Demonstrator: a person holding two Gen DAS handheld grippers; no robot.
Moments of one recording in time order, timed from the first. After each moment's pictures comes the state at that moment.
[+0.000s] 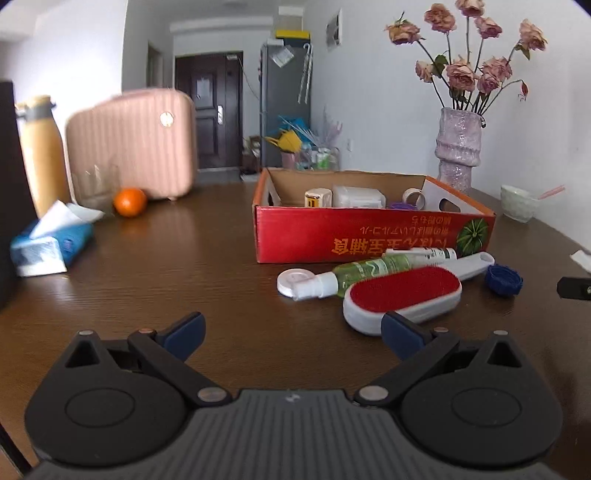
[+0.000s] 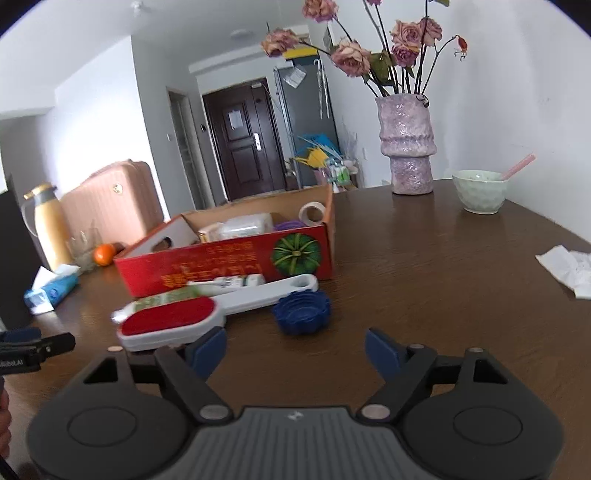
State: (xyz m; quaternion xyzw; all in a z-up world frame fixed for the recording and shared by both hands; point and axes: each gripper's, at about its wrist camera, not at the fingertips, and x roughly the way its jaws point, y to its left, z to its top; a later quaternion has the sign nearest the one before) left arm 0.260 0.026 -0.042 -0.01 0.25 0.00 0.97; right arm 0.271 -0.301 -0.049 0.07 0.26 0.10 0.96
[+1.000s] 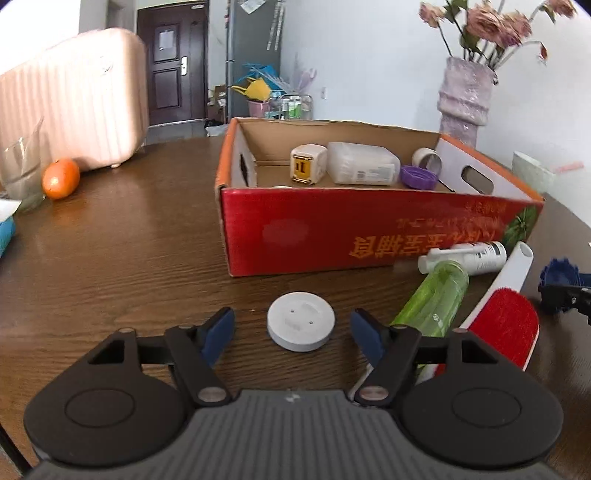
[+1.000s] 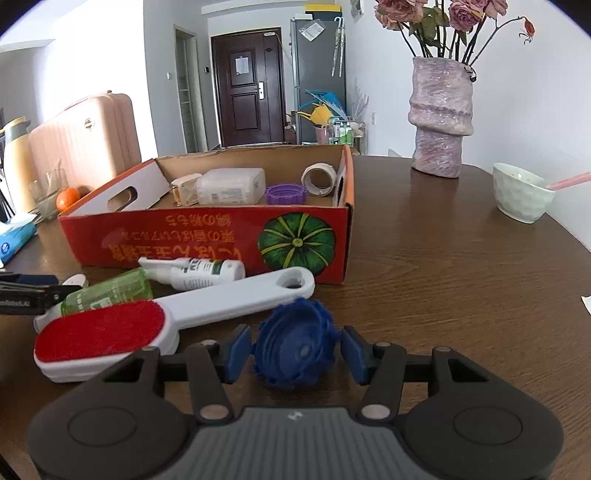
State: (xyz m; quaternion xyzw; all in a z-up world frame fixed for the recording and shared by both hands) left arm 0.383 0.039 -0.069 0.01 0.33 -0.06 0.94; right arm 0.367 -0.266 -0.073 0.00 0.32 0.10 0.94
